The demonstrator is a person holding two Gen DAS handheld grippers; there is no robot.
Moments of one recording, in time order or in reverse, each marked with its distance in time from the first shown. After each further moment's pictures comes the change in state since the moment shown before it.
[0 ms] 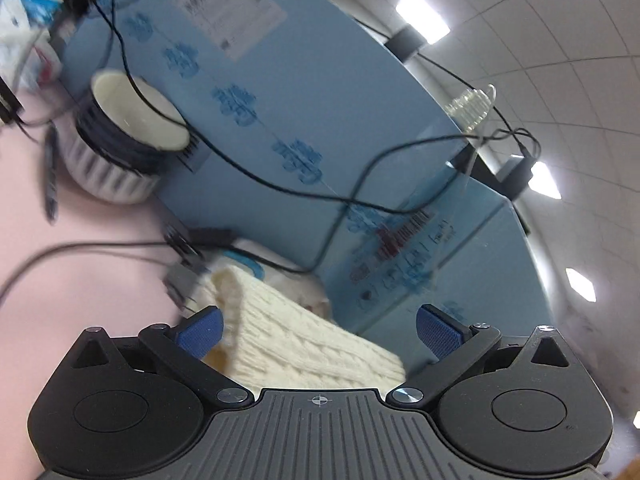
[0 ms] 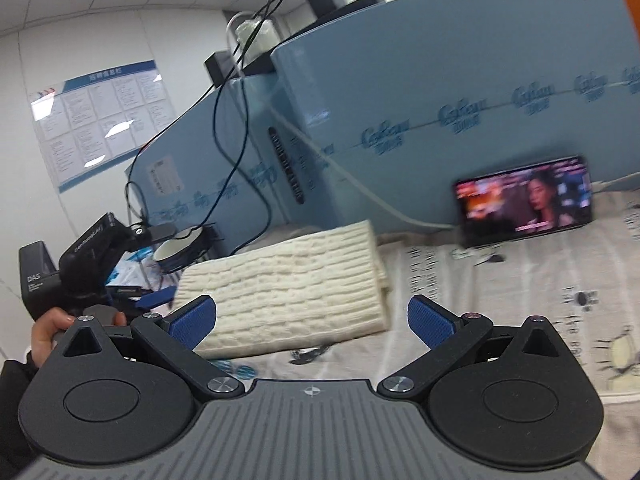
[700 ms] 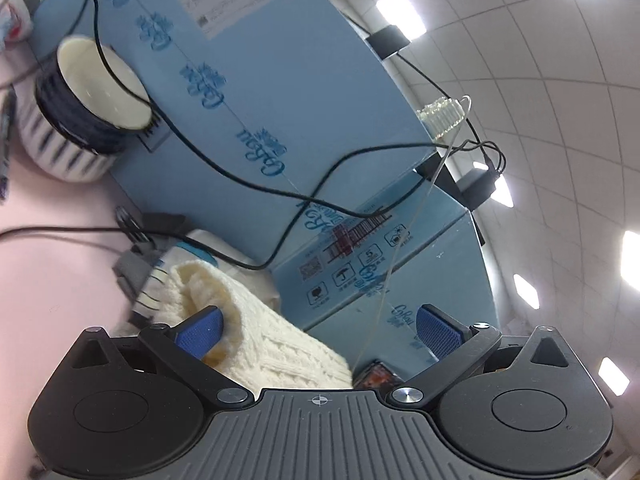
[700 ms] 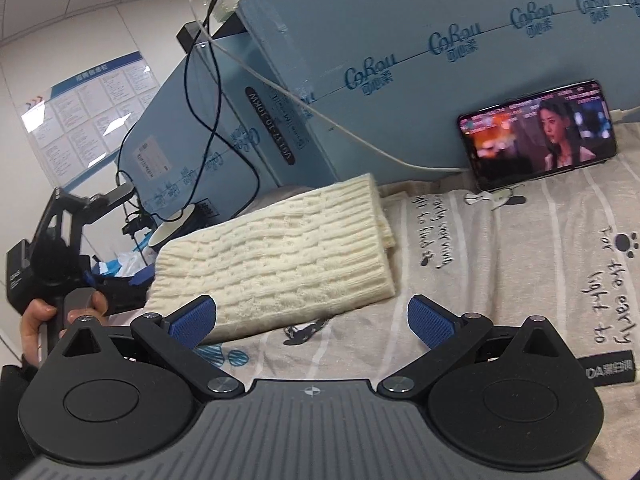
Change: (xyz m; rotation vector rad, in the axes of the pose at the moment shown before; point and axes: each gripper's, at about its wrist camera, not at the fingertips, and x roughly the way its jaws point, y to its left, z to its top) left arm 0.009 0.013 0.013 -0.090 0.041 -0.153; right arm 0.034 -0.021 -0.010 0.111 0.089 0.036
